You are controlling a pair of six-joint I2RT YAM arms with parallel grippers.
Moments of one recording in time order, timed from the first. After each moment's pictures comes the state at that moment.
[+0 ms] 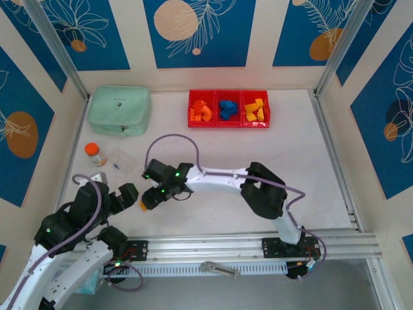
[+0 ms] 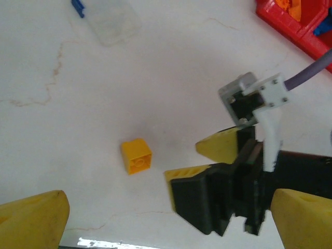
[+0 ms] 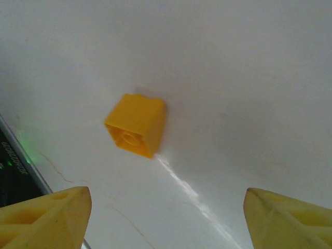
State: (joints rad) left arm -0.56 0.39 0.86 -1.29 -0.22 -0.93; right arm 1.19 2.10 1.62 -0.55 -0.14 0.48
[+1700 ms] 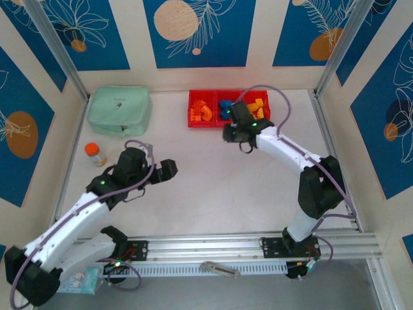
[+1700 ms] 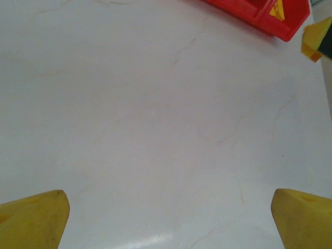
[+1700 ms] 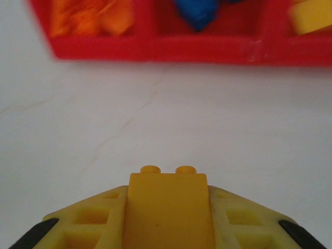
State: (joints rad) left arm -0.56 0.92 0.75 -0.55 0.08 -0.73; right arm 0.47 1.67 1.34 -0.60 0.13 0.44
